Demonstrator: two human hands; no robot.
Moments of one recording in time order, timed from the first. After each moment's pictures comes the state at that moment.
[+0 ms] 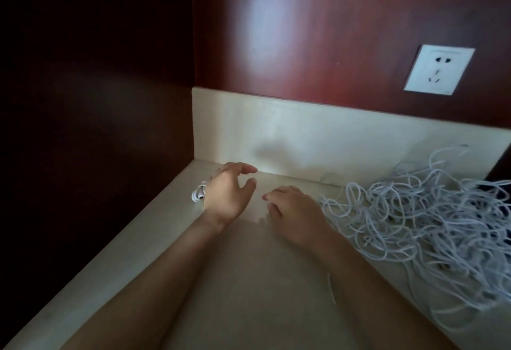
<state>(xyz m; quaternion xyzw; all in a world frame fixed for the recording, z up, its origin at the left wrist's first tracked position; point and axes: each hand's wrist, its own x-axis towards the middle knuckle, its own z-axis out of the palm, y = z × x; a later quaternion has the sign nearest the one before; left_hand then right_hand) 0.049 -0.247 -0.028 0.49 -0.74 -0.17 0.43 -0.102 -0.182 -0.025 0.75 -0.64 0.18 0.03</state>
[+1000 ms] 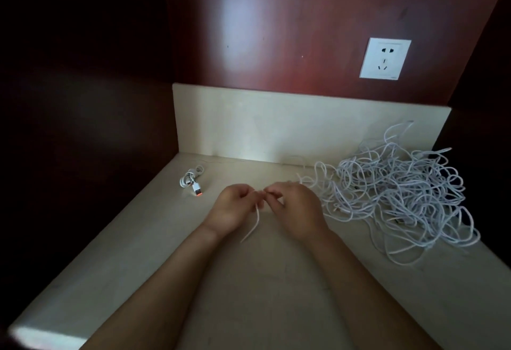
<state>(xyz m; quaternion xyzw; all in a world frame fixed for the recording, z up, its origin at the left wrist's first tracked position) 0.041 -0.170 -0.035 0.40 -0.73 -0.42 0.36 -0.105 -0.120 -0.036 0.69 -0.64 0.33 0.05</state>
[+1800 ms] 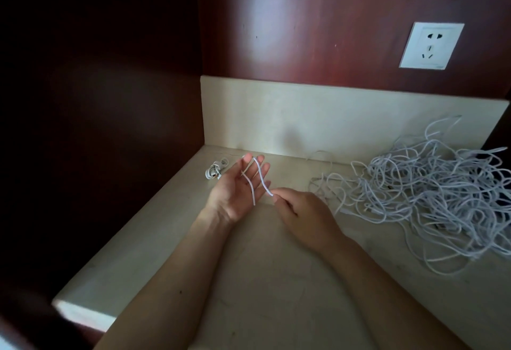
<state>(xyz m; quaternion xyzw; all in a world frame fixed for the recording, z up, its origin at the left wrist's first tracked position) 0.060 -0.193 -0.024 0.23 -0.21 -0.82 0.49 -0.084 -0.117 -0.051 0.72 -0.60 0.34 -0.01</state>
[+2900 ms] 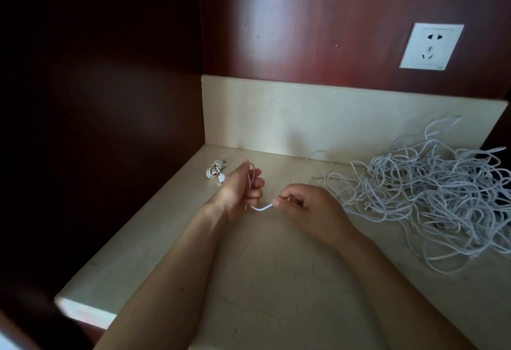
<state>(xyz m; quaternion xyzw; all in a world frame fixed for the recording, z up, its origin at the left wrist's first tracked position) 0.060 -0.199 -0.026 0.38 -0.39 -0.74 0.40 -0.093 -0.111 -0.034 0.71 -0.62 0.34 -0.08</state>
